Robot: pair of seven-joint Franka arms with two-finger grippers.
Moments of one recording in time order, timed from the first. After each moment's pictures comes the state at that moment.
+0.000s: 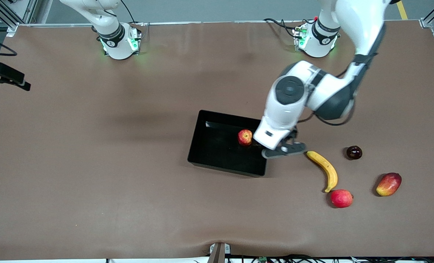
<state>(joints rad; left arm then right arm) -0.11 0.51 -0.48 -1.49 0.34 1.96 -0.83 -0.12 0.00 0.05 -1.49 0.06 1.41 -0.07</state>
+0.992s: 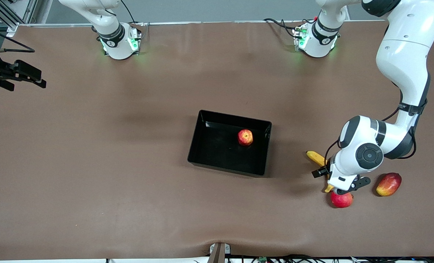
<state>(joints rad) 0.18 0.74 -0.40 -1.54 0.40 2.12 -0.74 -0.07 0.00 0.05 -1.49 0.06 1.39 -0.07</state>
